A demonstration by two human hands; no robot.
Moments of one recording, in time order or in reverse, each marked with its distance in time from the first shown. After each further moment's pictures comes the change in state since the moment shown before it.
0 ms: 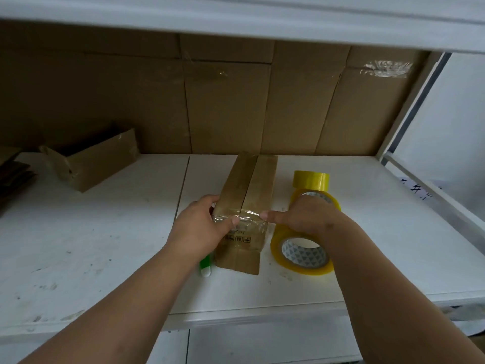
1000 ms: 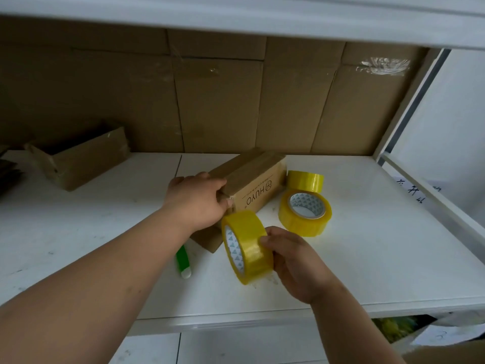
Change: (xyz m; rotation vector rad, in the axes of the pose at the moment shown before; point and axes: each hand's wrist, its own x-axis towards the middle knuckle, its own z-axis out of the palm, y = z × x) left_hand 0.053 0.033 -0.002 0.695 -0.075 0.166; right_hand -0.028 0.033 0.065 1.357 -0.309 -0.327
